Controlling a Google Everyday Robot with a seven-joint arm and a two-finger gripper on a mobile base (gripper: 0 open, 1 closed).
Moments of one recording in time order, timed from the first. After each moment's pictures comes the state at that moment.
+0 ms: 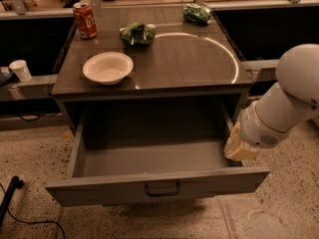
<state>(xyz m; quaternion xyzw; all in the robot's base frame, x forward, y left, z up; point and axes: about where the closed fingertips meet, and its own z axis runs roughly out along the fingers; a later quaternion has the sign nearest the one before) 0.432 -0.190 0.764 -0.63 0.76 0.09 0.12</state>
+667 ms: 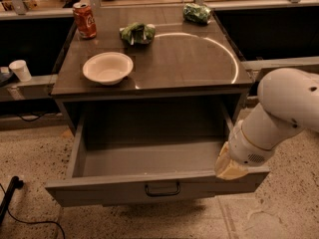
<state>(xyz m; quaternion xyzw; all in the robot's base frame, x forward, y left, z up) 0.404 -0.168 0.725 -0.65 0.75 0.12 0.09</state>
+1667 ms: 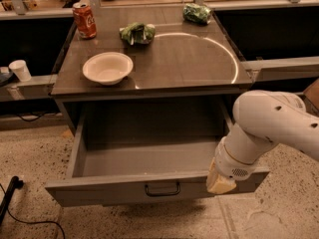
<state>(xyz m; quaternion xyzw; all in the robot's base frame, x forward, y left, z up) 0.385 -0.151 0.677 -0.66 0.74 0.13 0.05</state>
